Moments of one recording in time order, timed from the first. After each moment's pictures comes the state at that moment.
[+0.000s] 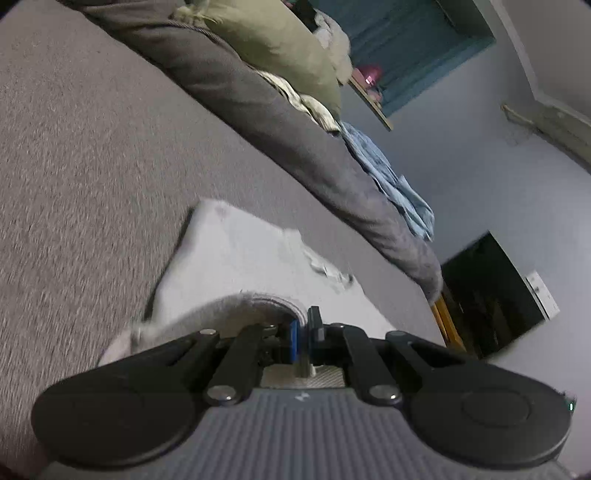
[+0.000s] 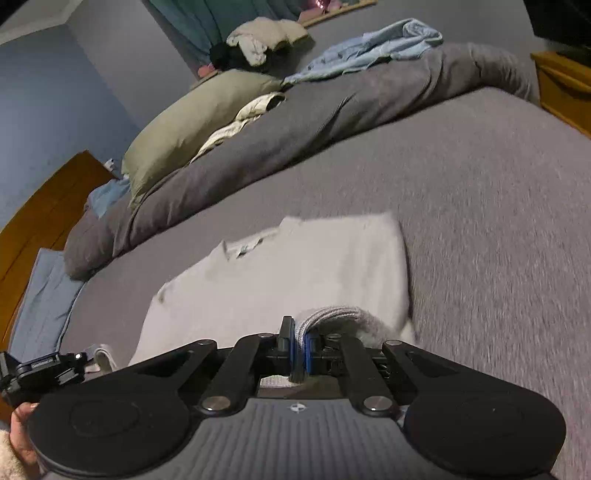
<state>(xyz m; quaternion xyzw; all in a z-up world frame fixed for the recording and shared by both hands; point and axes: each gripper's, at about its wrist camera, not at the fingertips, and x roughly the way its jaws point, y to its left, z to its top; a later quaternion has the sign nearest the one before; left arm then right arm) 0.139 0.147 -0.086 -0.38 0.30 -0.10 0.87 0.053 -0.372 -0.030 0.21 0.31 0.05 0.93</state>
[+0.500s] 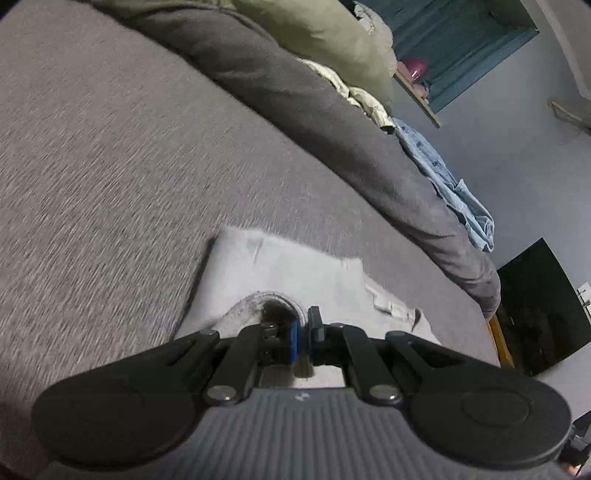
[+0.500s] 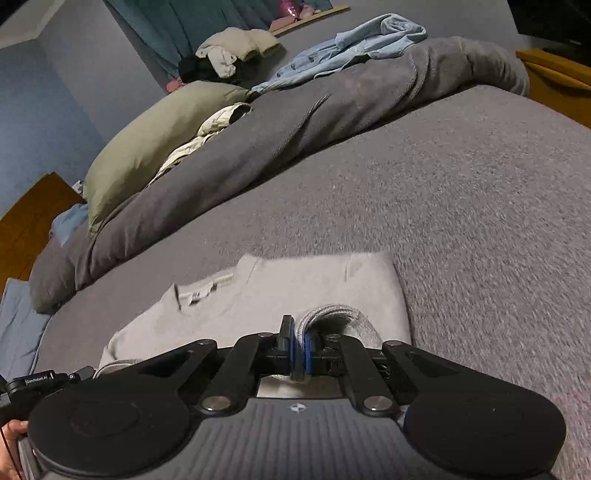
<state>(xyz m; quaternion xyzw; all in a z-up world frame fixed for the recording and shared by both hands) 0.260 0.141 -0.127 -0.35 0.33 -0.04 0.88 0.166 -0.383 -0.068 0.22 0.30 0.01 0.93</state>
